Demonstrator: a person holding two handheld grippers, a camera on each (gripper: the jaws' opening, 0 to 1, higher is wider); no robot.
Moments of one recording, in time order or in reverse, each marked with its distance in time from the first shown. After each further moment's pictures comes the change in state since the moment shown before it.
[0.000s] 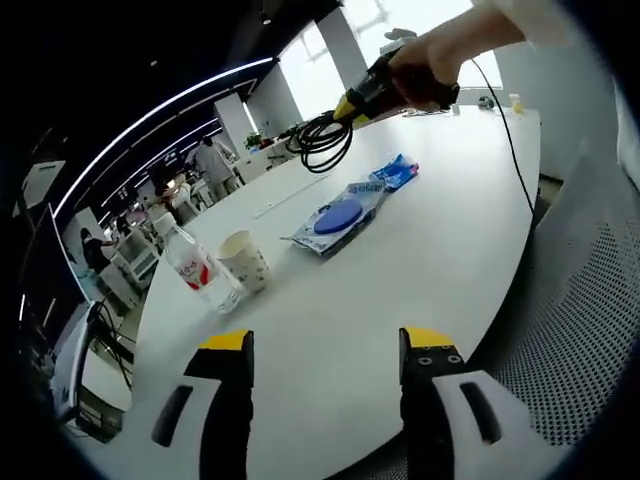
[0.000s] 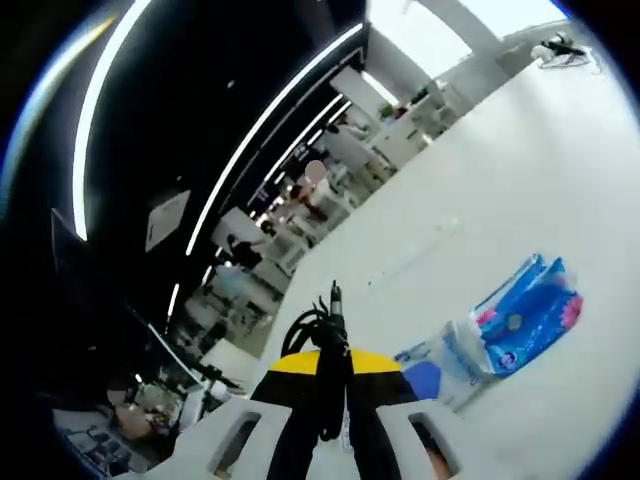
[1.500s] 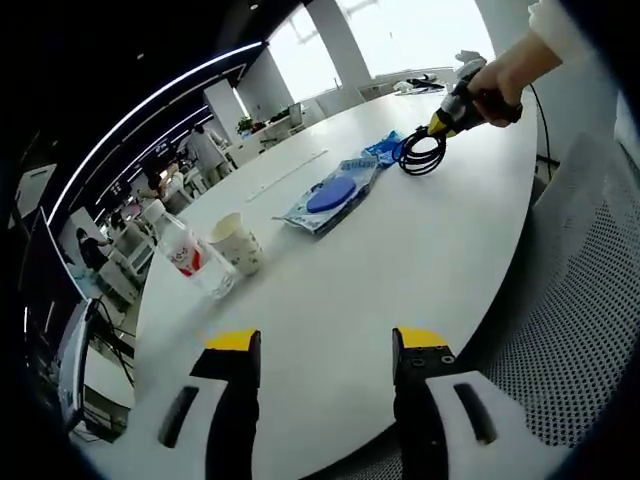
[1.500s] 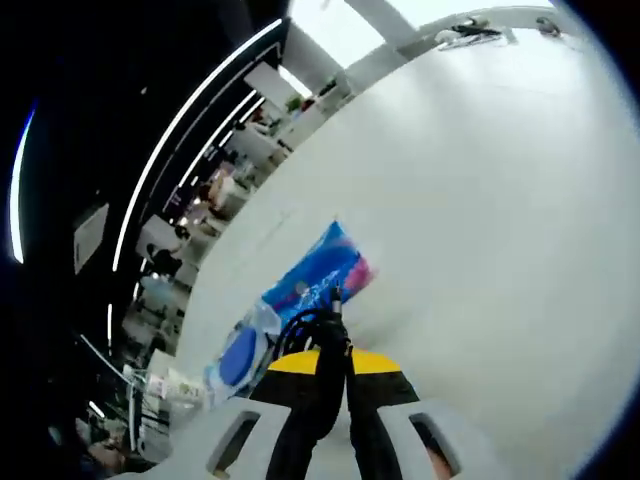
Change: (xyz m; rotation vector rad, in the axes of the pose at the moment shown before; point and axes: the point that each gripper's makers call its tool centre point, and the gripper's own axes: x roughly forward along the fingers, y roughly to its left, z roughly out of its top) left arm 0.003 -0.004 -0.016 0.032 0.088 -0.019; right arm -0.074 -0.181 -0.032 0.074 0.067 -0.378
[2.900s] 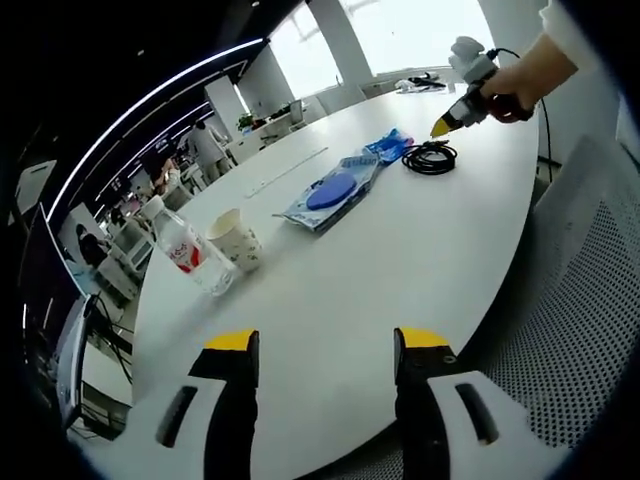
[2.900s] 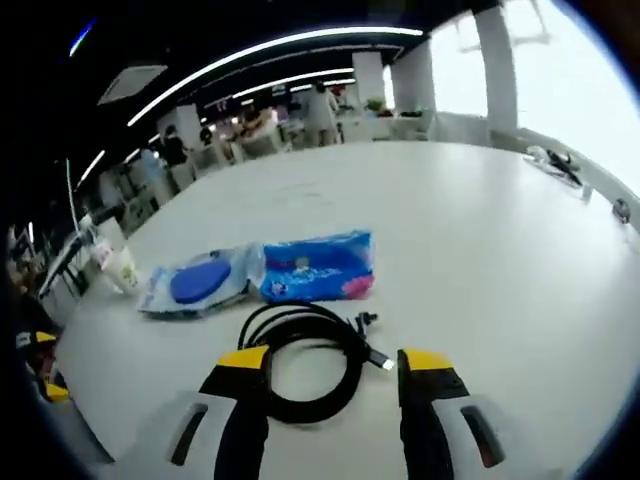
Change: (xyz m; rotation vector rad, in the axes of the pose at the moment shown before) left arm 0.000 0.000 0.001 -0.022 -0.001 -0.002; right arm -0.015 0.003 0.010 -0.701 -0.069 -0.078
